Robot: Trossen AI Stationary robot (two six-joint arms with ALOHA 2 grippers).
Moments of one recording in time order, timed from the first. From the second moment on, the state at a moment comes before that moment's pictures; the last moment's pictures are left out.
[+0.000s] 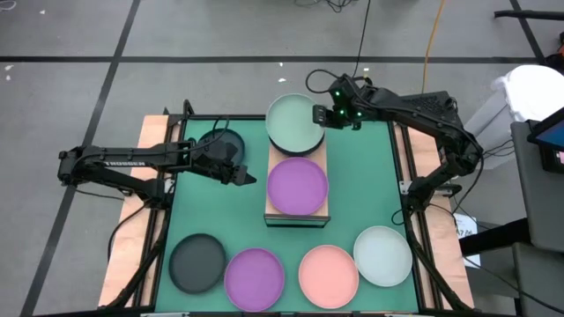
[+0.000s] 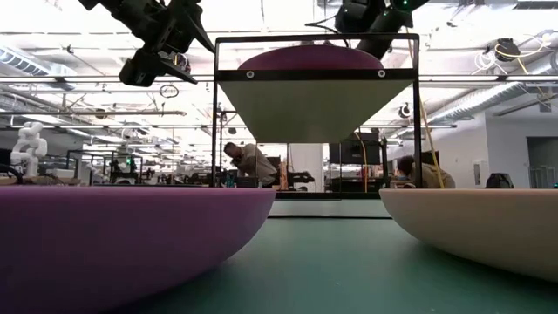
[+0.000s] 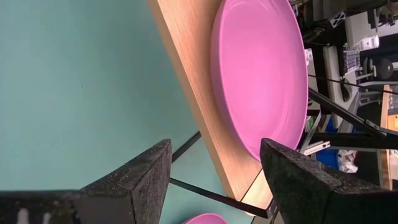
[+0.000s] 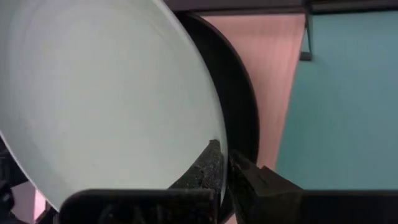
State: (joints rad) left arm 0.12 1.12 0.89 -0.45 0.13 -1.10; right arm -0.61 1.53 1.40 -0.83 -0.13 0.93
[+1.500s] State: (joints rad) left arm 0.12 1.12 0.89 -0.45 0.13 -1.12; right arm -0.61 1.48 1.30 -0.85 -0.15 0.98
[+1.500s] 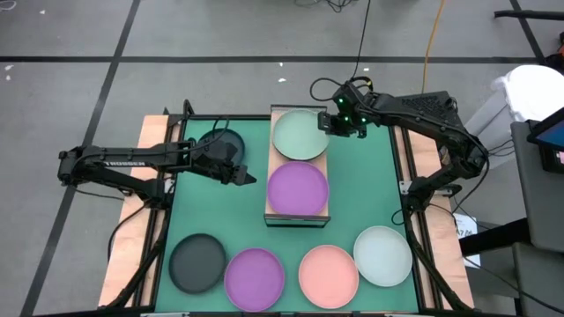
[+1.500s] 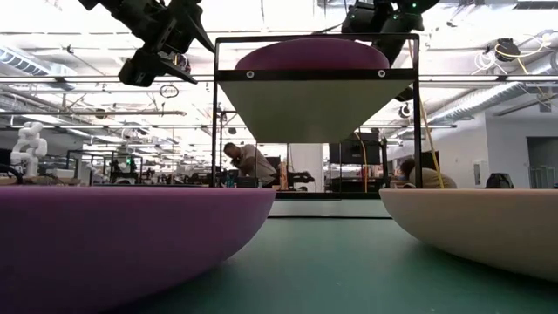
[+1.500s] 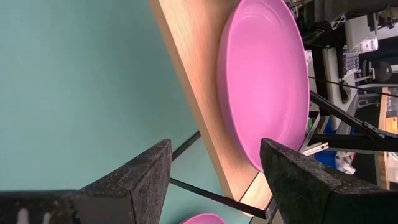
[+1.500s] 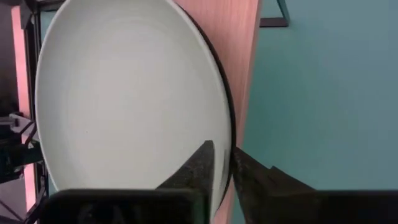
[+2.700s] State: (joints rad) left arm 0.07 1.12 0.89 -0.45 0.12 -1.14; right arm -0.38 1.30 1.08 -0.69 -0.37 0.02
